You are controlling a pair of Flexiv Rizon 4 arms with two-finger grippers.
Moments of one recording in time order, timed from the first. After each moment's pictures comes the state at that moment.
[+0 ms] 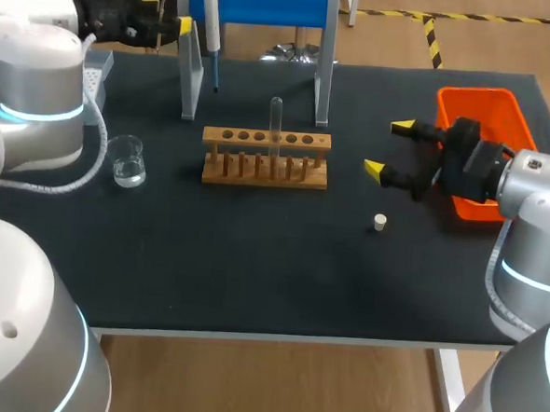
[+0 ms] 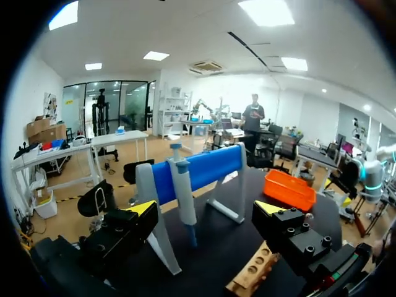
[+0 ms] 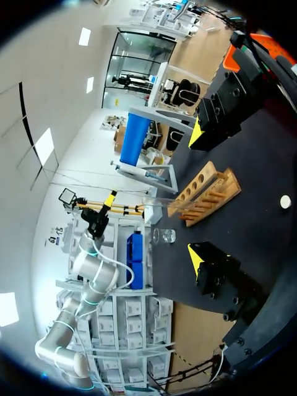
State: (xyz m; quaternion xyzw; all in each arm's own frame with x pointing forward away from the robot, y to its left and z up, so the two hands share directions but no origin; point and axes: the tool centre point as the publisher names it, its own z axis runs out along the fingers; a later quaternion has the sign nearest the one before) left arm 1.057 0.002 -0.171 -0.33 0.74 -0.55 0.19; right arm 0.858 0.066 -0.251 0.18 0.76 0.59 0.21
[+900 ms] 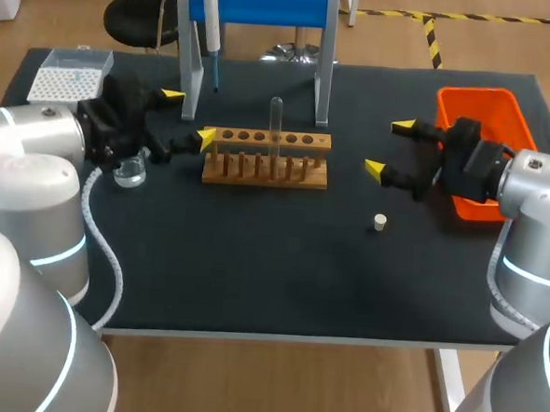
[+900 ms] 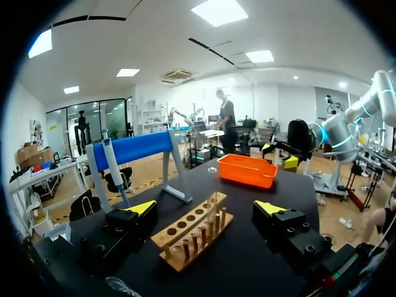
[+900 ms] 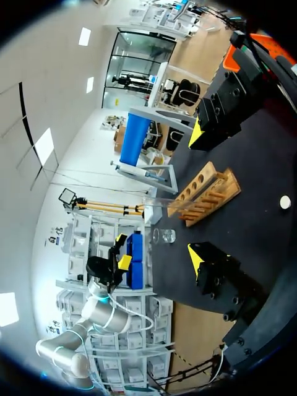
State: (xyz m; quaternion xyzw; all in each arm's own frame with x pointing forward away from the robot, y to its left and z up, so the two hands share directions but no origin) left arm 0.866 -0.052 -0.221 -0.25 0.76 -0.57 0.20; right arm 0.858 0.065 -0.251 0.18 0.76 0.59 0.21
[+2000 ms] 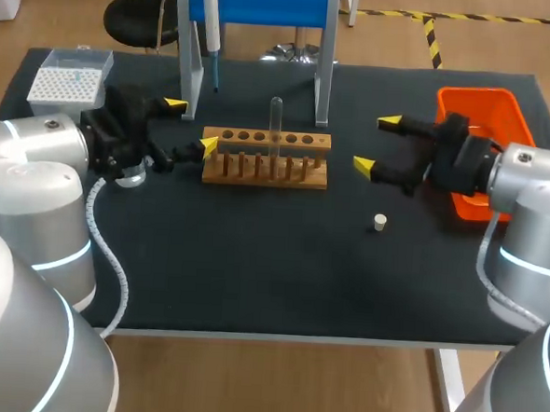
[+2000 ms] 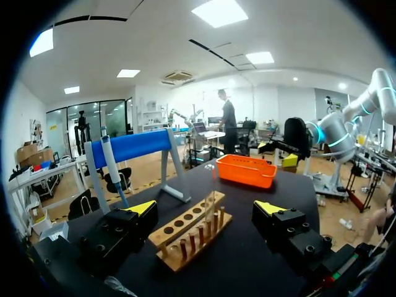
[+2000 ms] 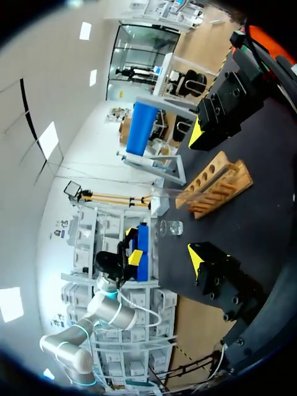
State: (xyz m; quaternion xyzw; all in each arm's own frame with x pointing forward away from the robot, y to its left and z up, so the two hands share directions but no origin) left arm 0.864 -0.056 -0.227 -0.25 0.75 -0.58 0.20; right arm 0.861 0.090 -0.245 0.14 0.75 0.61 0.18
